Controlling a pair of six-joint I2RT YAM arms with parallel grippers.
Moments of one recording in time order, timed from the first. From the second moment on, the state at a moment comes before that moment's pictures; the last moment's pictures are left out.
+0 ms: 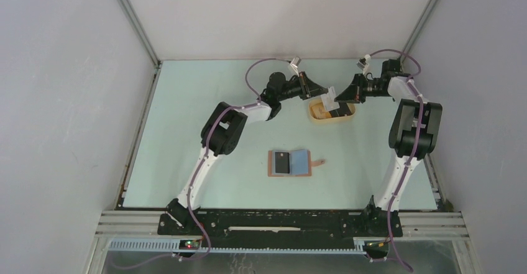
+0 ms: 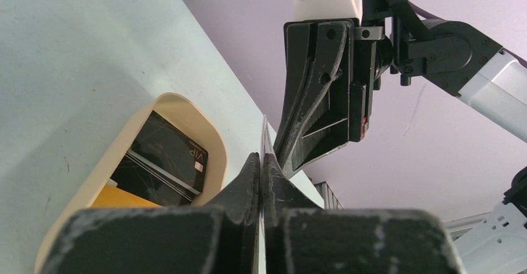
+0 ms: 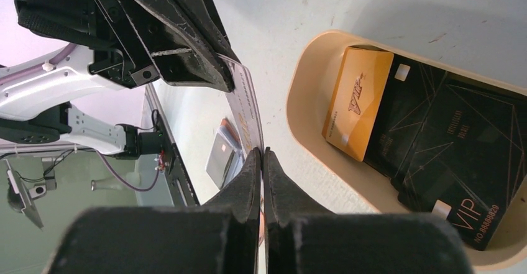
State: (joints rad) left arm -0.62 2.51 1.82 0.79 0.64 -1.04; right arm -0.18 2.07 1.59 -0.69 -1.16 -0.10
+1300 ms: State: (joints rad) left arm -0.62 2.60 1.91 0.80 0.70 -1.04; right arm -0.06 2.15 1.76 -0.84 -0.91 -0.26
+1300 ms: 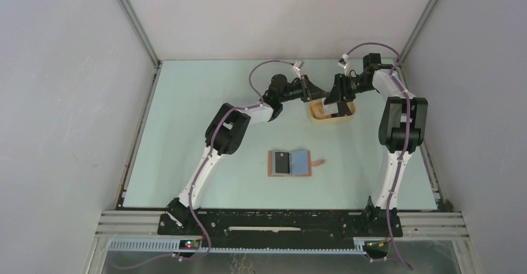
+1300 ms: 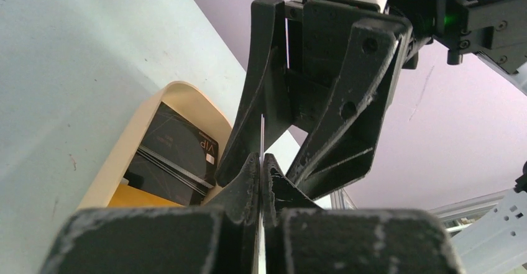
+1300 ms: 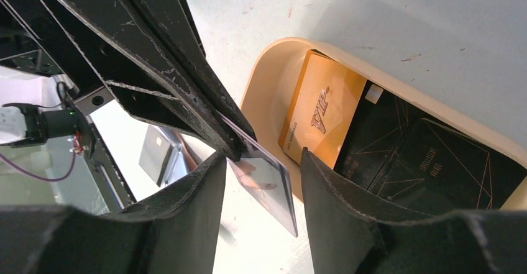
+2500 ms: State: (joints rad) left arm -0.60 2.60 1.88 0.76 0.62 -0.99; right arm -0.07 2.15 1.76 -0.84 -0.85 -0.28
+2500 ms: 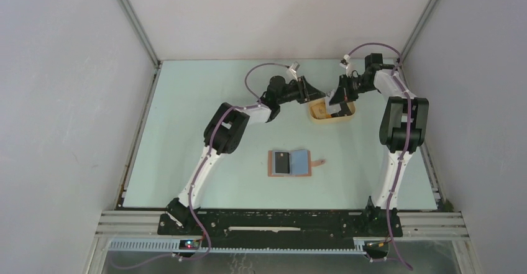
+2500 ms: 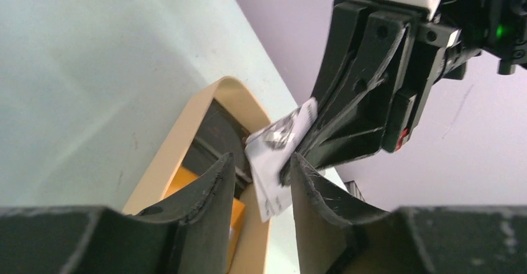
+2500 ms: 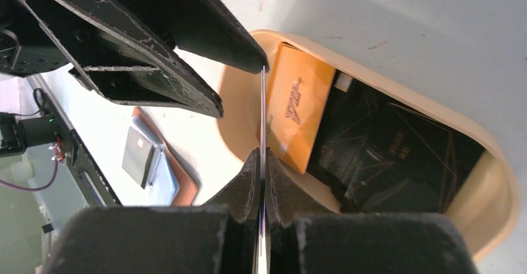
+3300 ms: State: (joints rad) left arm -0.59 2.49 1.69 0.86 0.59 -1.06; right arm -0.11 2.19 1.78 -0.85 -0.94 -0.26
